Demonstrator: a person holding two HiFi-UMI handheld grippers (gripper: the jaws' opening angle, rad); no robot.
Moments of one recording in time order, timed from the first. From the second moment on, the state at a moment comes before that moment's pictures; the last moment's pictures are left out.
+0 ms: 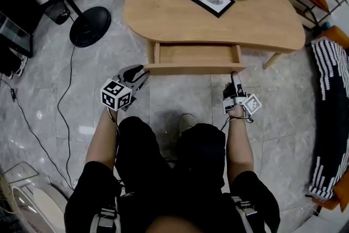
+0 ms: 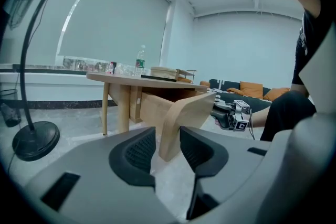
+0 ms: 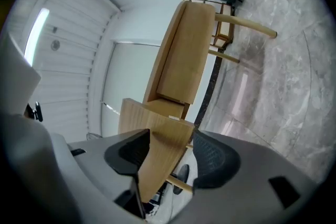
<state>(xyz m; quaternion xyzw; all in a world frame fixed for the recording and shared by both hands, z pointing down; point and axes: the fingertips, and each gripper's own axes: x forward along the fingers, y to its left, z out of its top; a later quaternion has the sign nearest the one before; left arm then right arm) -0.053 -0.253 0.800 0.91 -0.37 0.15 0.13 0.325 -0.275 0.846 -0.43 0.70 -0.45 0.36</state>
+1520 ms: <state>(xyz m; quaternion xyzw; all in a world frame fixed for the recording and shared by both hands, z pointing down) -0.066 -0.258 0.612 0.84 -0.54 0.04 0.01 0.256 -0.263 0.569 -0.66 0.75 0.04 0.01</state>
